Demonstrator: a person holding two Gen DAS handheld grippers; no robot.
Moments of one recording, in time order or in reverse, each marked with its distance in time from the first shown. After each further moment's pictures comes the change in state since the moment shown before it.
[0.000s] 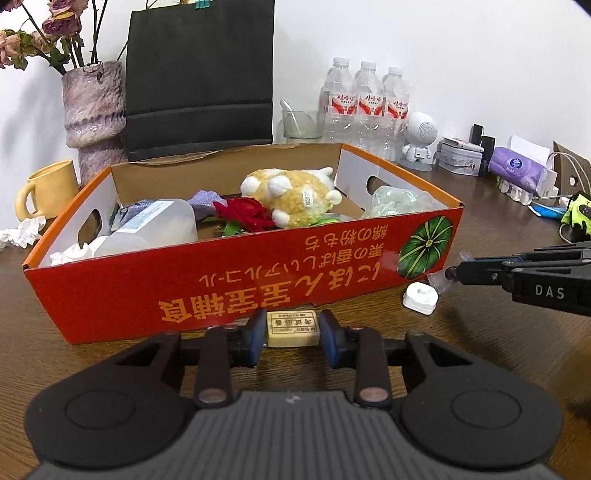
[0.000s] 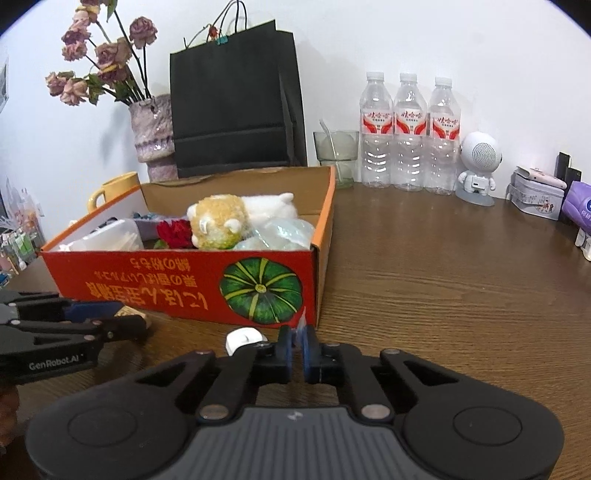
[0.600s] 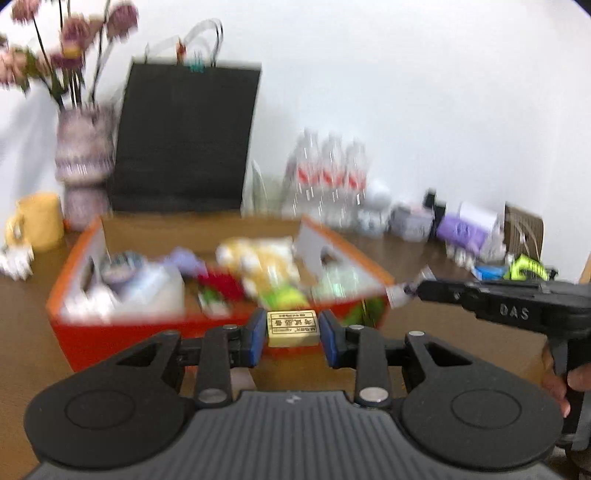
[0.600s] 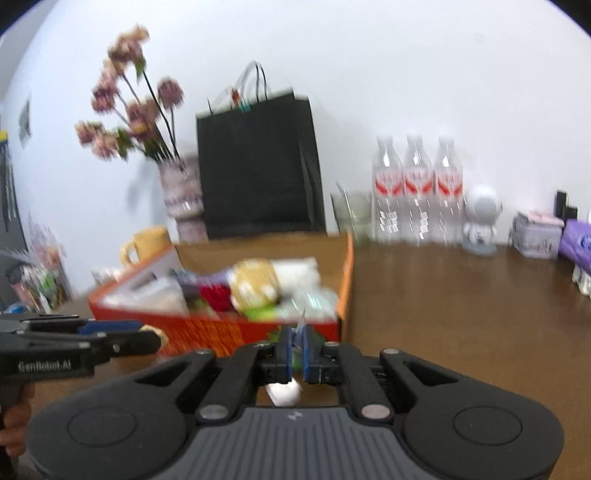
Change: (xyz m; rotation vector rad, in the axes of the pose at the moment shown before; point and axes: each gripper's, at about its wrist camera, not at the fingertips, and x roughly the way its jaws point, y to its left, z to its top) left arm -0.067 0.022 0.031 -0.062 -0.177 -0.156; right arm -0.058 0.013 0.022 0.016 -0.180 0.069
